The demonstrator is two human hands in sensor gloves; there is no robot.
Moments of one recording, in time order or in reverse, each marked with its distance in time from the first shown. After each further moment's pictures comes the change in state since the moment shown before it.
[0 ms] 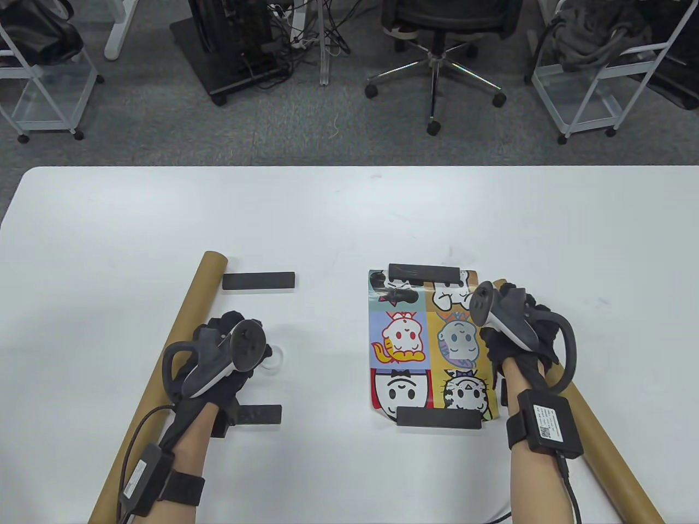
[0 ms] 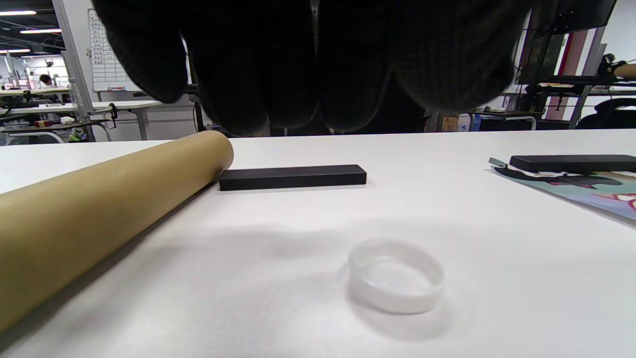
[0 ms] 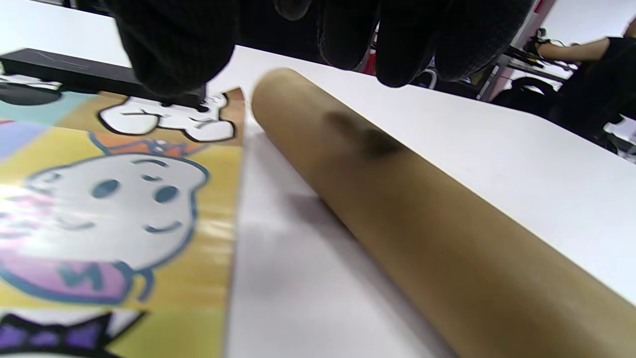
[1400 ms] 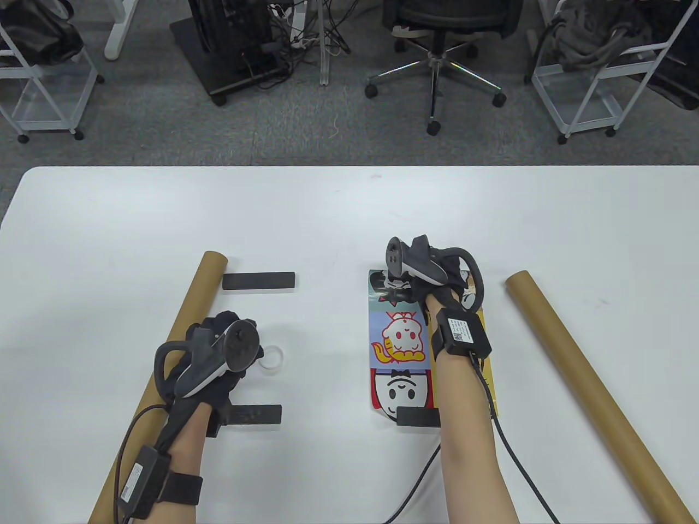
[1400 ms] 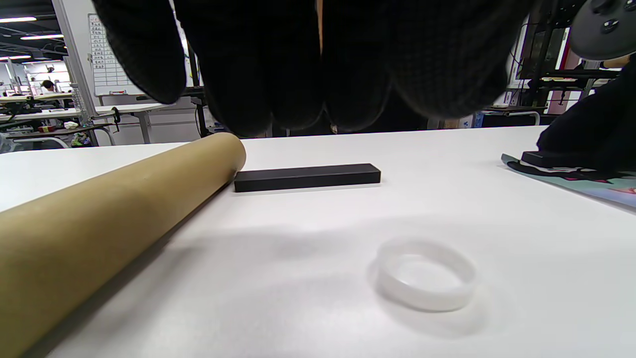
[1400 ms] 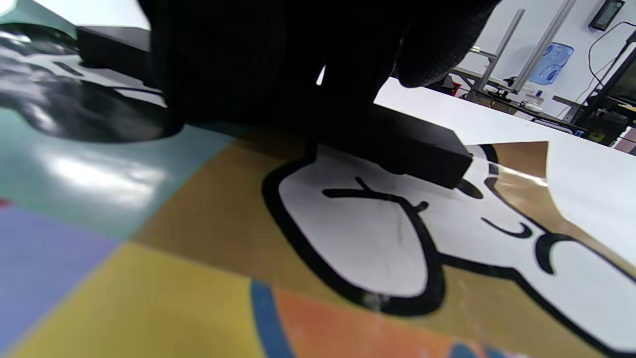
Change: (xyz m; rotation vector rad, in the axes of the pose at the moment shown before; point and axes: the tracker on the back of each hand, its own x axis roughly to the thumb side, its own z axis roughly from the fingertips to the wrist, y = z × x) left_hand -0.010 0.001 0.001 -0.003 0.003 -0.015; right_hand 0.126 -0.001 -0.102 -0.128 -0.264 0.083
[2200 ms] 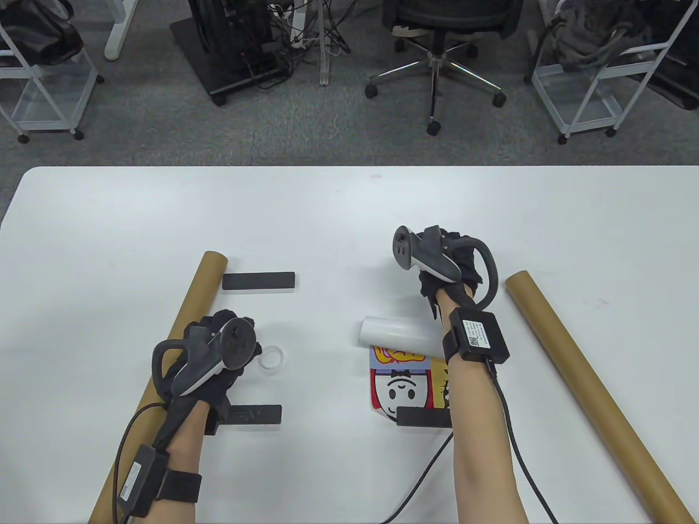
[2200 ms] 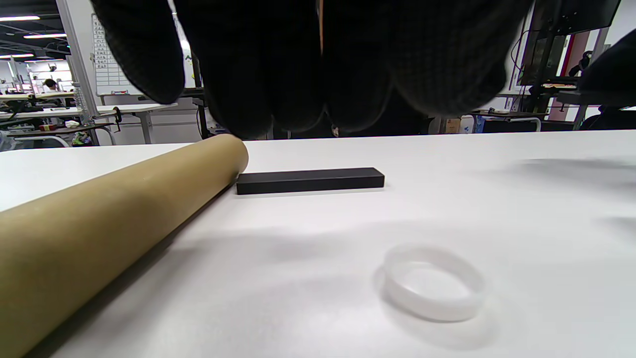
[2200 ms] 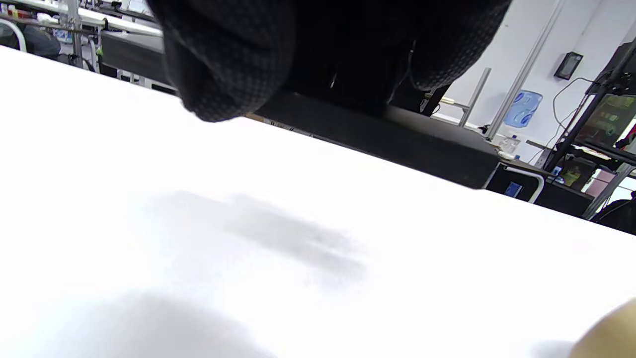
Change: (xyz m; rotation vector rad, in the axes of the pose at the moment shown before) left_hand -0.003 0.001 -0.001 0.009 0.003 0.014; right_hand -0.016 -0.049 0.034 -0.107 0.027 0.002
